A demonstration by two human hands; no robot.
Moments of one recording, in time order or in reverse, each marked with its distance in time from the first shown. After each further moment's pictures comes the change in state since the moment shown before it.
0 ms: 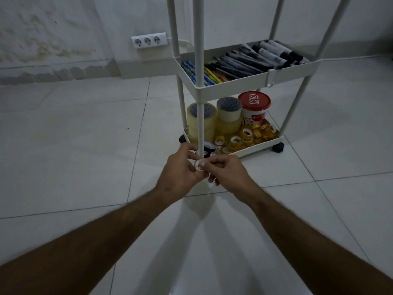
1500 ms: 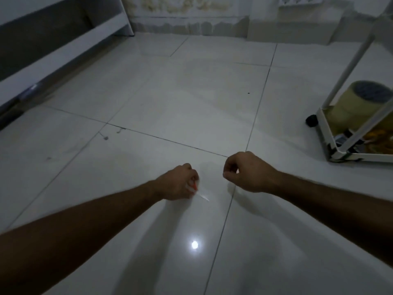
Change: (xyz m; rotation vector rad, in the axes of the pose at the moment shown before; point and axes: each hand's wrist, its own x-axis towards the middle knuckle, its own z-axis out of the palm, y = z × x) left_hand -0.200 -0.203 -0.211 0.593 -0.377 -0.351; right_hand -0.033 -0.050 0.249 -0.870 -0.660 -0.294
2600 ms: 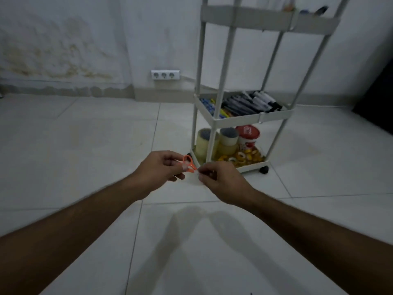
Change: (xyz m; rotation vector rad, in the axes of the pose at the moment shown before) left_hand 0.015 0.269 -0.118 -0.985 0.151 0.336; right_hand -0.183 0.056 -0.130 0.120 0.582 0.178
